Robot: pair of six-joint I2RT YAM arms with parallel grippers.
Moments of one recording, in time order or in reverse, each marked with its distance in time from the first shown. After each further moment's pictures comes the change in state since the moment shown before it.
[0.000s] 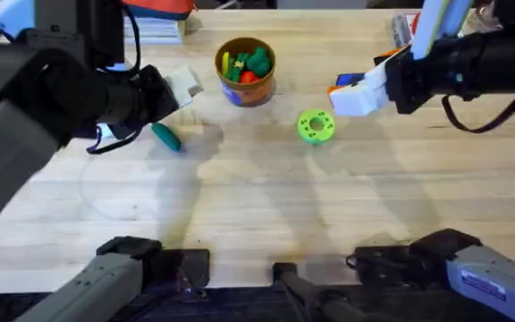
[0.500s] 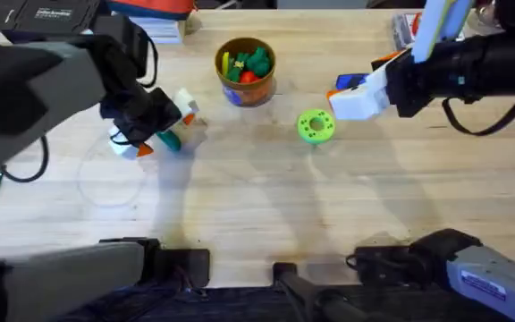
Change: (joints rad) left arm 0.100 0.362 0.000 0.011 0.015 -0.118; right arm 0.000 -0.005 0.000 -0.021 -0.029 0.003
